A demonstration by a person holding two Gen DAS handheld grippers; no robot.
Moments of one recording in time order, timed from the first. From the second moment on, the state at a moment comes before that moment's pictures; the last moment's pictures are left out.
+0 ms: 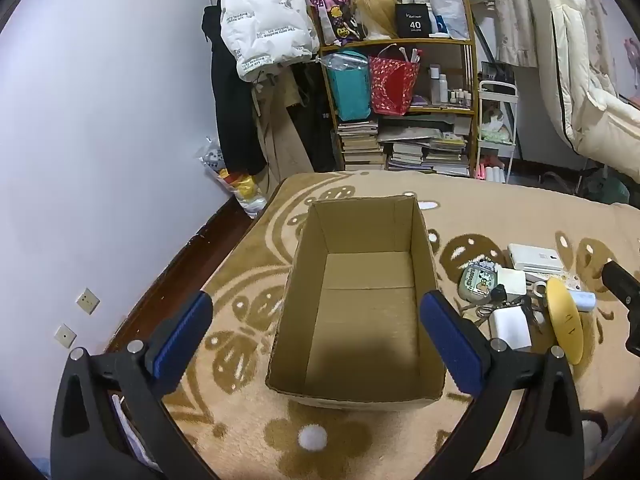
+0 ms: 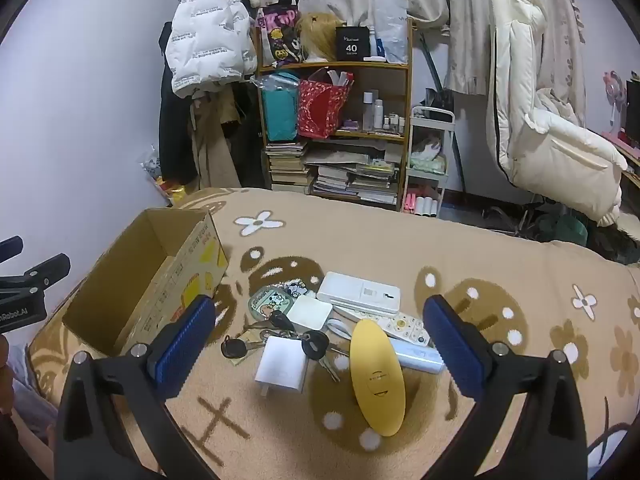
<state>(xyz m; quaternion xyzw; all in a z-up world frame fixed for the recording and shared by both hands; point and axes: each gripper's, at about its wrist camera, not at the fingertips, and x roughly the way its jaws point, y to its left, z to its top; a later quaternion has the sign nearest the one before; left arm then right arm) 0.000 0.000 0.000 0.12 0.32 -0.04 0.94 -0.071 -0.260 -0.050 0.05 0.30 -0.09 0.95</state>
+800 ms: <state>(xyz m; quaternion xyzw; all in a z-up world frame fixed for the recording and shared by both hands) 0.002 -0.002 -0.006 0.14 0.34 -0.04 0.93 -0.069 -0.256 -0.055 0.06 0.31 -0.09 0.95</state>
